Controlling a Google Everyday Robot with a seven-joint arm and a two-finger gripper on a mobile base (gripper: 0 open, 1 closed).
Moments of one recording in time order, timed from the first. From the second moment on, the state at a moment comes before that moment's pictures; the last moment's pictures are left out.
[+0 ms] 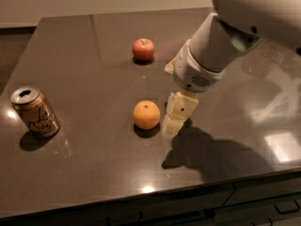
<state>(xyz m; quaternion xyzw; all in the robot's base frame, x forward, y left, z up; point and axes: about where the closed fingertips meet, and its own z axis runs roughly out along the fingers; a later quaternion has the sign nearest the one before) 0.476 -0.045 0.897 -0.67 0.71 0.09 0.21</state>
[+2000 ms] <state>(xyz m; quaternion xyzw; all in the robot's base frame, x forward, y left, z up) 0.480 -0.009 0.872 -0.67 0.70 0.11 0.21</state>
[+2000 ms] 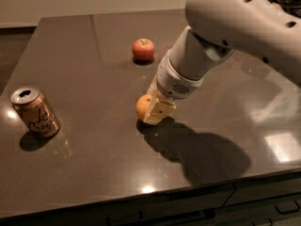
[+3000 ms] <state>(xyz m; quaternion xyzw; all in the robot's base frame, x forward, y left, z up) 0.597 -0.058 0.882 -0.53 0.81 0.10 0.23</state>
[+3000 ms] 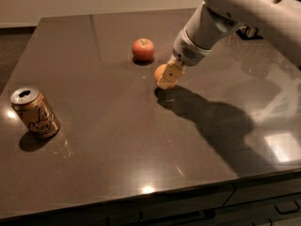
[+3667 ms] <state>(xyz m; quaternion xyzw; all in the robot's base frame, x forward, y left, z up) 0.667 -0.072 0.881 -0.48 0.84 0.09 0.24</state>
